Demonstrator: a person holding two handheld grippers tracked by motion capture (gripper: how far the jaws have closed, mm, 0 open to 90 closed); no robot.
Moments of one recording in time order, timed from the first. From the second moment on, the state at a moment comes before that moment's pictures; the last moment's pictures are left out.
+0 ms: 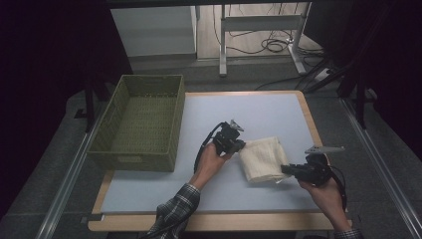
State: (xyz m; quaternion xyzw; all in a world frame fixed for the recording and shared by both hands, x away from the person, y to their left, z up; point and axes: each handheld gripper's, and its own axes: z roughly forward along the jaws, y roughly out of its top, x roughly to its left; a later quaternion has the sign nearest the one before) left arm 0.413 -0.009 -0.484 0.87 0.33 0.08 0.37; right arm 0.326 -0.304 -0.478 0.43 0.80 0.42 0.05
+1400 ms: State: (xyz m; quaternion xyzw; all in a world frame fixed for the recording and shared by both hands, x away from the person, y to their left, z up) left arm 0.412 0.080 -0.407 0.89 0.34 0.14 0.27; right arm 0.361 -0.219 -0.435 0.37 0.80 0.47 0.00
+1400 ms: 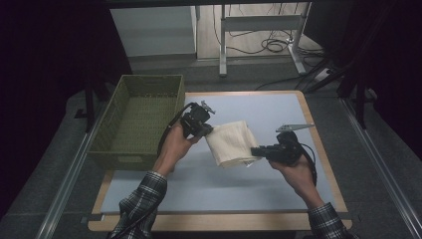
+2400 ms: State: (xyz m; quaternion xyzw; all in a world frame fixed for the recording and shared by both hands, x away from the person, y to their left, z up) left arm 0.408 0.169 -0.365 0.86 0.40 0.19 0.26; right arm 0.393 -0.129 -0.404 0.34 0.81 0.47 -0.01
